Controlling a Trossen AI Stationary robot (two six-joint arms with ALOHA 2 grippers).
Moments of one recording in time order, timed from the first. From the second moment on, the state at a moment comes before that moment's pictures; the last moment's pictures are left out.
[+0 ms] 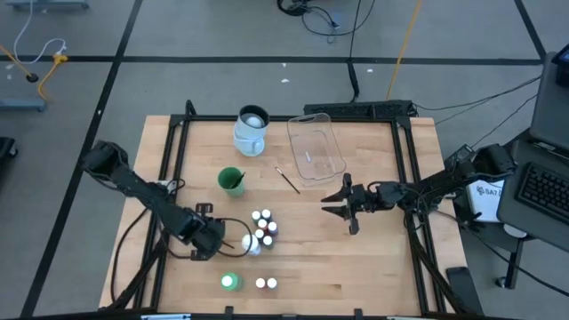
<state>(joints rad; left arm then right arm) -0.63 1.42 0.73 -0.82 -0.10 -0.61 0.22 1.20 0.26 0.94 0.16 0.15</state>
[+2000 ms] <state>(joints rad) -0.74 1.05 0.73 -0.93 -0.46 -0.99 0.22 1.20 0.26 0.92 0.15 0.15</state>
